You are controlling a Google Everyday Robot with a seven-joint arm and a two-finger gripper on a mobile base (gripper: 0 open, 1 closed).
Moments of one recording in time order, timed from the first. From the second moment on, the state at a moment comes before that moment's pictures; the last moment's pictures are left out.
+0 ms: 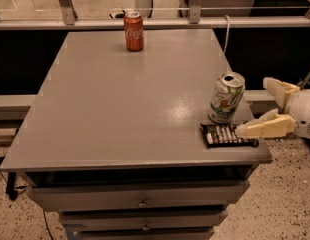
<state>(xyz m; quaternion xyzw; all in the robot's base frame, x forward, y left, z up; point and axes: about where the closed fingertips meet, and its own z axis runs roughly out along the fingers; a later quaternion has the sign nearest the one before) 0.483 -0.223 0.892 -0.36 0.71 0.26 0.54</state>
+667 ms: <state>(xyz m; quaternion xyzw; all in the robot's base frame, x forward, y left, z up) 0.522 -0.248 0.914 -0.42 0.69 0.24 0.54</state>
